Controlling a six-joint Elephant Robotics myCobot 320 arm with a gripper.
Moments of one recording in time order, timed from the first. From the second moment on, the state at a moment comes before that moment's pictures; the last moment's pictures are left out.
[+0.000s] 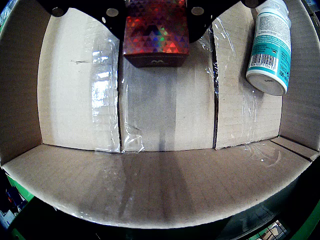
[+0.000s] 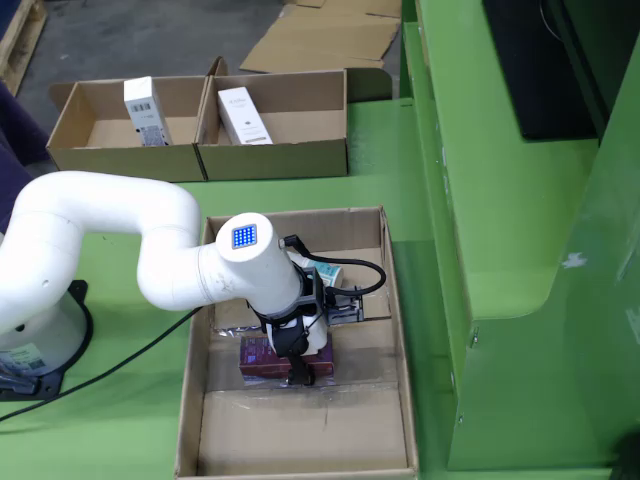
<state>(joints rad) 0.02 -1.04 -0.79 0.46 1.61 0.02</state>
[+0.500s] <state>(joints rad) 0.04 -0.88 -0.94 0.49 1.63 0.01</state>
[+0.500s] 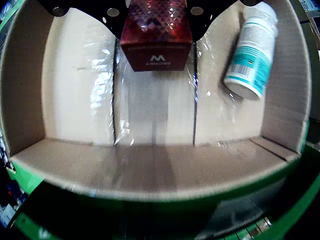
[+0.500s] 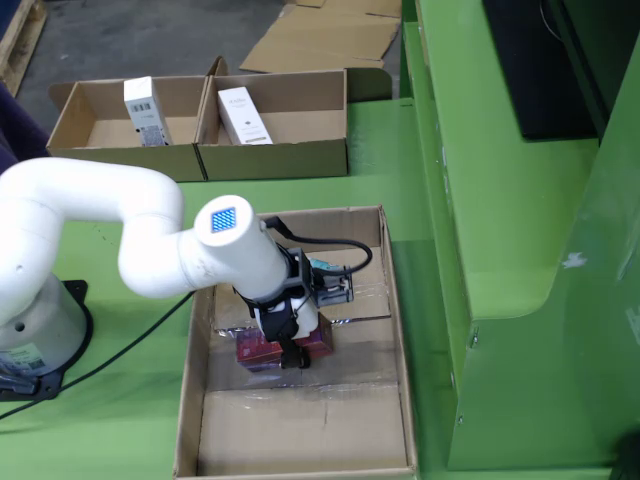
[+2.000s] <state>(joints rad) 0.09 -0.19 -1.22 0.44 1.62 0.05</state>
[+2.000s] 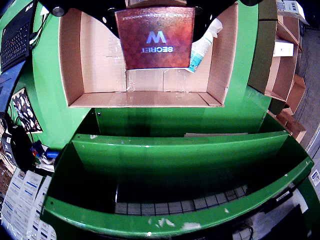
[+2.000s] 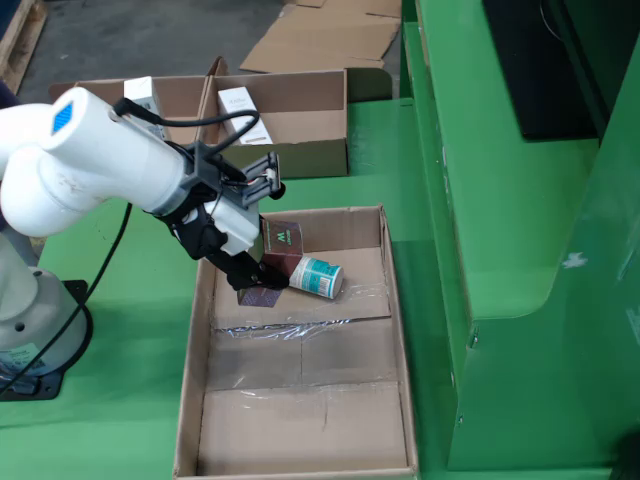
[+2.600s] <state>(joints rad) 0.10 -0.22 -0.99 0.24 1.60 0.06</state>
